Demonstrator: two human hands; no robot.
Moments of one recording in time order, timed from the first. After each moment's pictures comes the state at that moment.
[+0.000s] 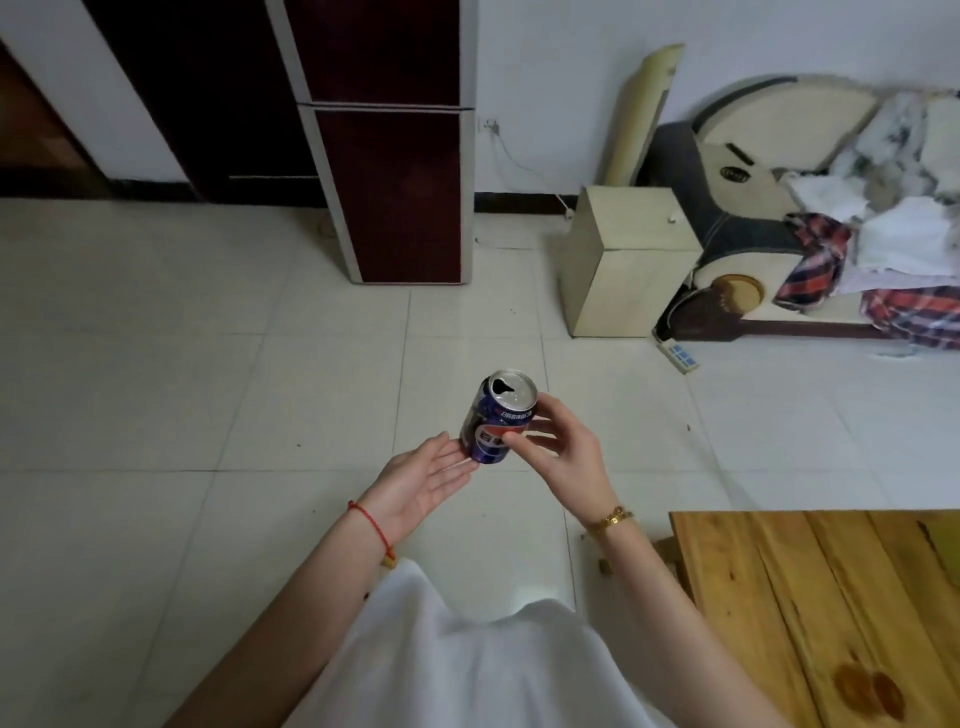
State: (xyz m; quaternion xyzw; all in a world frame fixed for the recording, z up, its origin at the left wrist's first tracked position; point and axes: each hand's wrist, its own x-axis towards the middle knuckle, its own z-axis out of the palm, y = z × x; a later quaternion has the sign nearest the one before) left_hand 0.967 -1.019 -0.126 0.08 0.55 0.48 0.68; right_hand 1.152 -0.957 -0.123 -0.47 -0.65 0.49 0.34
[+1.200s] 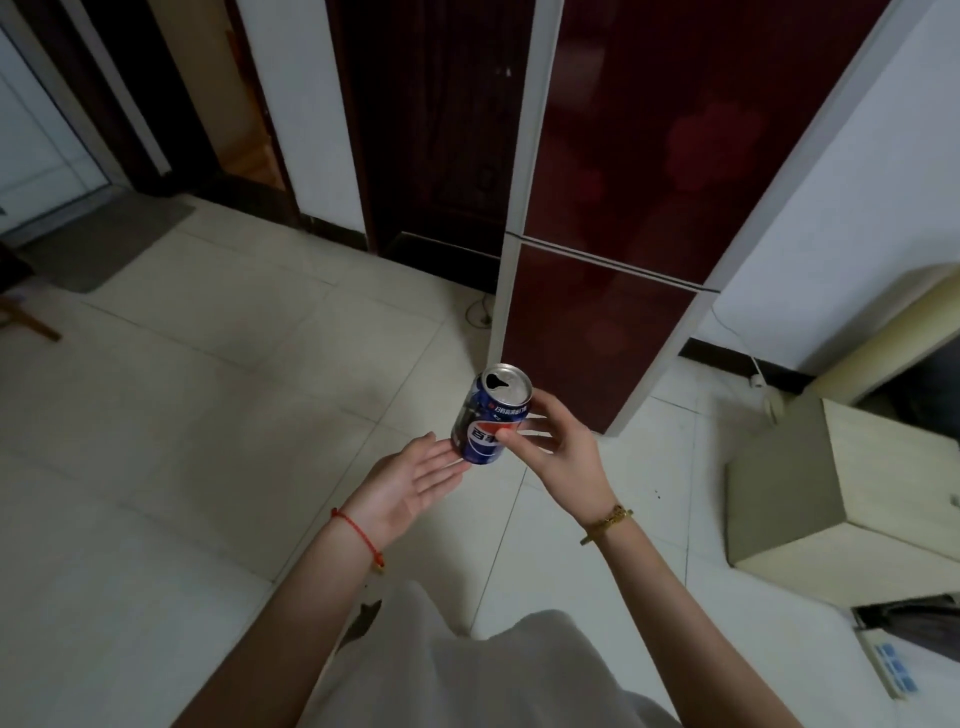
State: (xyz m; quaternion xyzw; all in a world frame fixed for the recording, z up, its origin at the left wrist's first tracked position) left_hand 0.521 -0.684 -0.098 0.03 0.54 0.61 0.57; right_hand 0.667 -0.546 -0.088 -0.30 -0.74 0.54 0.26
